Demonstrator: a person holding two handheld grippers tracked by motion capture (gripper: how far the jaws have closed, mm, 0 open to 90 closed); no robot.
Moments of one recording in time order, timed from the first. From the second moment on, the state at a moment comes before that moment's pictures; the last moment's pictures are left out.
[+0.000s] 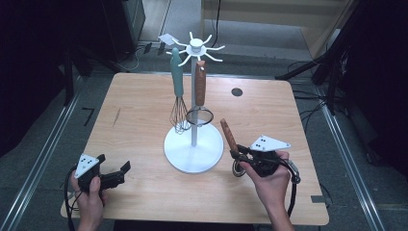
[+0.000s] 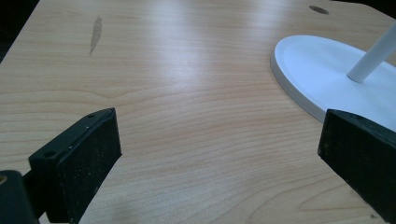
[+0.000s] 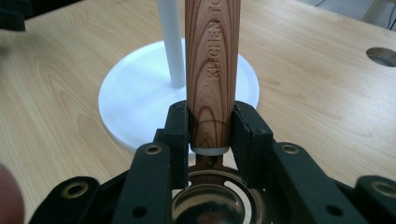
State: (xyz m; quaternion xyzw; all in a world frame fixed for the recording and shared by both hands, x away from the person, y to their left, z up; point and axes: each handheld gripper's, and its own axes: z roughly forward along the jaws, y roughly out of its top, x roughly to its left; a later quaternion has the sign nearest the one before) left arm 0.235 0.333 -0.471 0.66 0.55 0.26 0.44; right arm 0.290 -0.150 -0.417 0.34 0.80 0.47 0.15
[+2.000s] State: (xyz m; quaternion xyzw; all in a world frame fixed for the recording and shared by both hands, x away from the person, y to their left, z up) left arm 0.238 0.331 -0.482 0.67 0.56 0.27 0.41; right arm 0.288 -0.135 -0.345 0.31 0.71 0.60 0.19
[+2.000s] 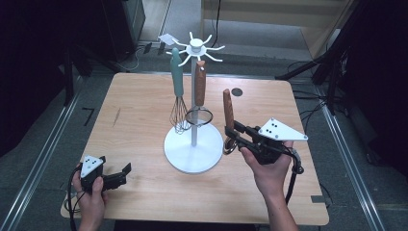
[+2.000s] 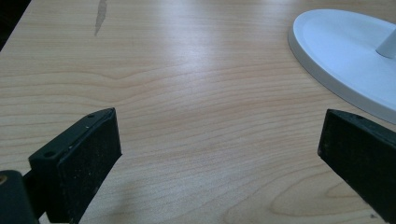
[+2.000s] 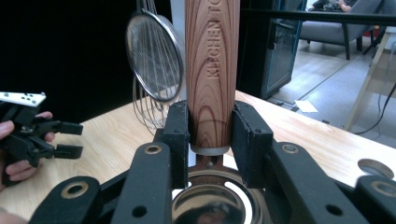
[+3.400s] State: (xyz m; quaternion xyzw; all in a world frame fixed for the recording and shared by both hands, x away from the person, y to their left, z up) left arm 0.235 0.330 -0.484 0.67 0.55 0.27 0.41; right arm 0.295 -0.120 -0.300 0.28 0.69 0.64 0.21
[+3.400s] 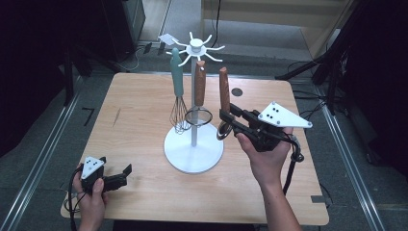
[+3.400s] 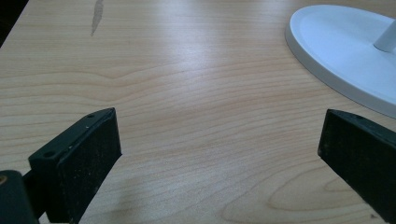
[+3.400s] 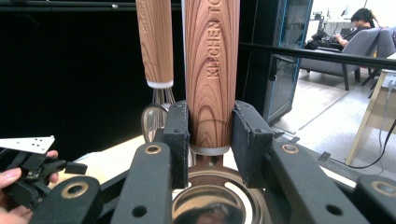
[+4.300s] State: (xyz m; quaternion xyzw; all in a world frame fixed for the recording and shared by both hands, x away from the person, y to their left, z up) left arm 0.233 0.330 -0.484 0.68 0.55 0.27 0.41; right arm 0.304 -0.110 -0.284 0.28 0.67 0.65 0.21
